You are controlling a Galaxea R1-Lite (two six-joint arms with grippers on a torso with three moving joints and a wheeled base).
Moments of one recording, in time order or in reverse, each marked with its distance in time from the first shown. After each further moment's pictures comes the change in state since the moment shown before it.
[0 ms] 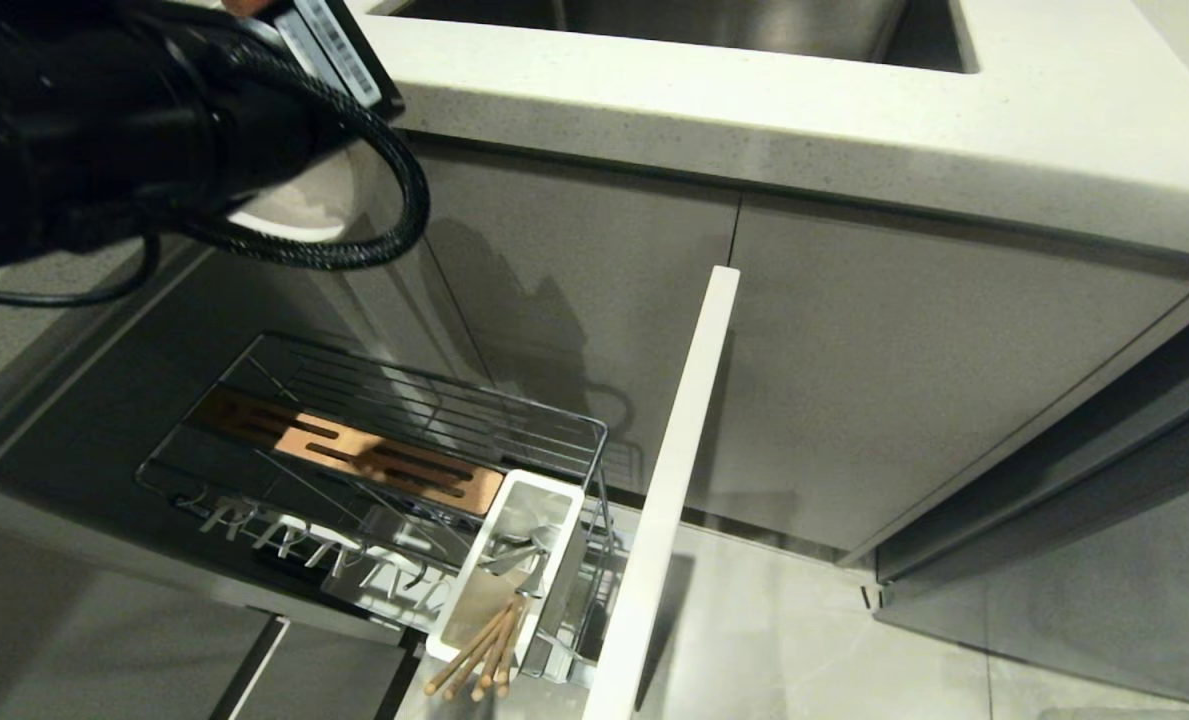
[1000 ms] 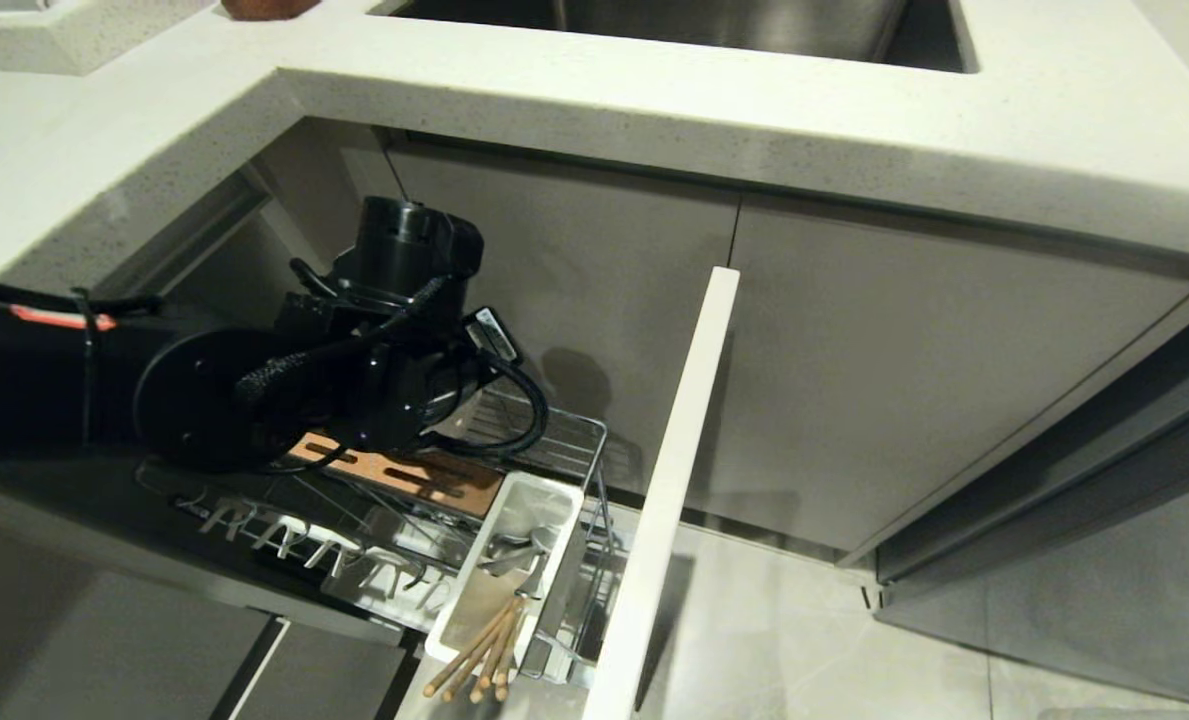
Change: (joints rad) left arm 0.189 0.276 0.238 0.005 -0.182 -0.387; right arm 0.000 0.000 0.000 0.000 0.000 0.000
